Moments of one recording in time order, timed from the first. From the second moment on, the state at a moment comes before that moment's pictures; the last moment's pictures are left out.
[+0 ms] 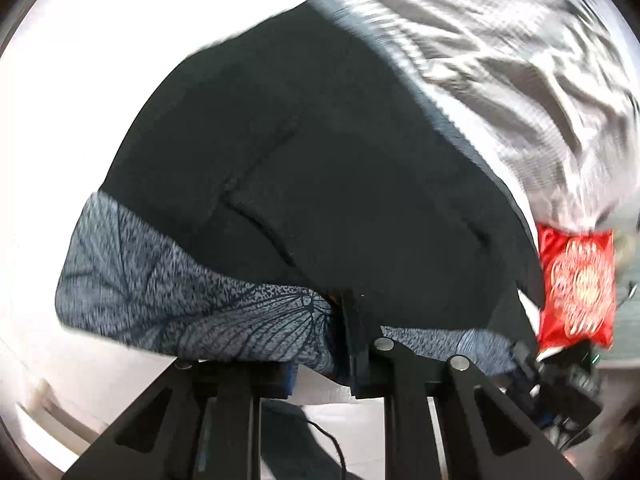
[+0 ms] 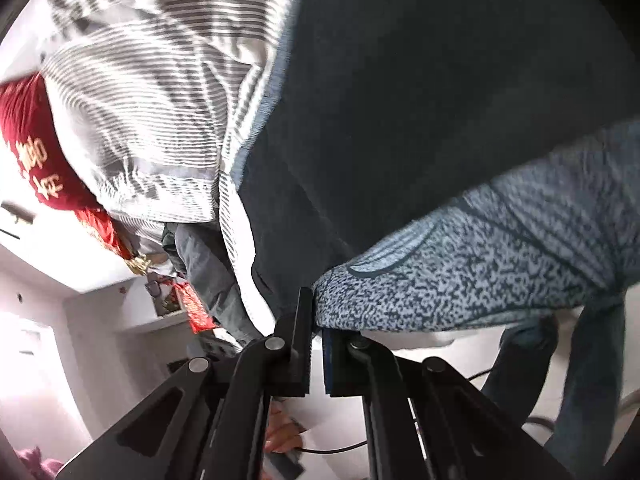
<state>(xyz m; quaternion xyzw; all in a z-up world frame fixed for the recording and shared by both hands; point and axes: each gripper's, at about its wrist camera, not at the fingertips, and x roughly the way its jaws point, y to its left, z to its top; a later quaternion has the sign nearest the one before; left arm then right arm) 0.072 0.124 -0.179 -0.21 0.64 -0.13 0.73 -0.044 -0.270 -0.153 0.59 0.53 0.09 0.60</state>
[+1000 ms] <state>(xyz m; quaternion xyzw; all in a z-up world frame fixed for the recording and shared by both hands) 0.336 -0.003 -0.206 -0.01 0.64 -0.11 0.76 0.233 -0.332 -0.240 0.48 0.64 0.09 0.60</state>
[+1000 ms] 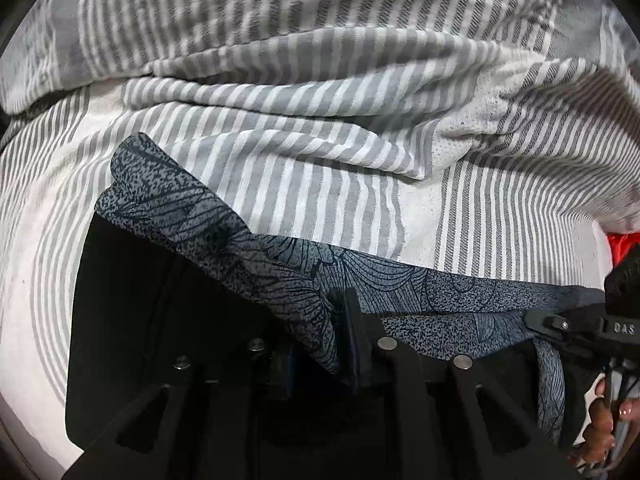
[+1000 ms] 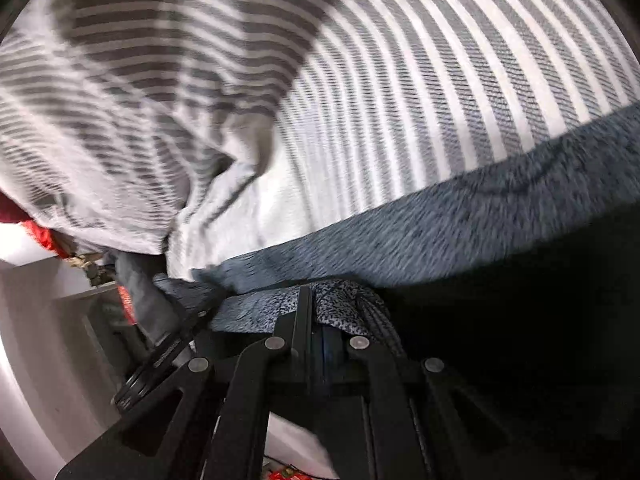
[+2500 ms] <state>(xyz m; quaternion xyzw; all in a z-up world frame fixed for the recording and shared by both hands) 0.084 -0.158 -0.157 0.27 0.55 -0.43 0.66 -0.271 -0.369 -0.204 0.66 0.44 -0.28 0.55</state>
